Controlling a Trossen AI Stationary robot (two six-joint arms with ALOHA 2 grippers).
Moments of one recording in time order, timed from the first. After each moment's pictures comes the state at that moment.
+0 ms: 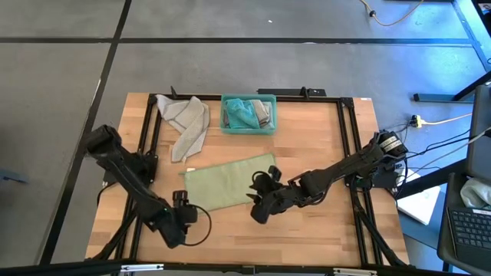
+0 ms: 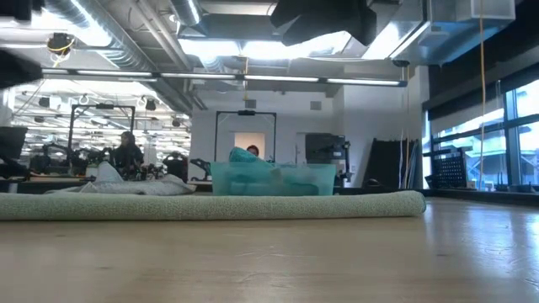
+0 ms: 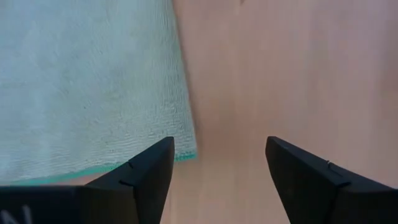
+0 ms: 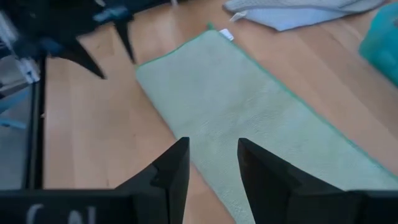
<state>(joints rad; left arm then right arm) -0.86 1.60 0.95 -0.72 -0.32 -0.91 0.44 1.75 1.35 -0.41 0.50 0.68</state>
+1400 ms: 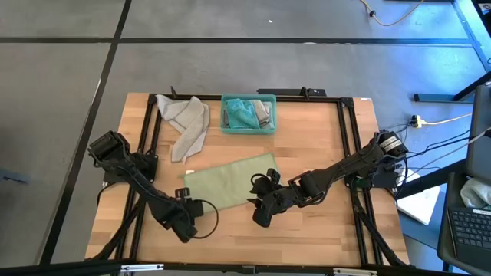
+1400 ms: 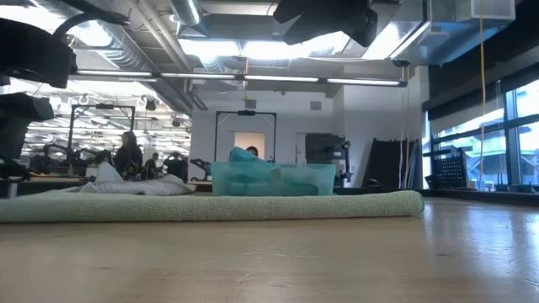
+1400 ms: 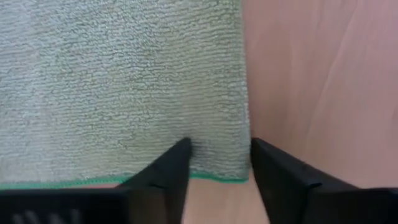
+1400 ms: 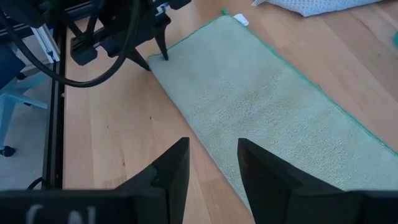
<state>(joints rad) -0.77 1.72 0.91 -0.68 -0.27 -0.98 0.44 1.75 1.35 -0.41 0.41 0.65</state>
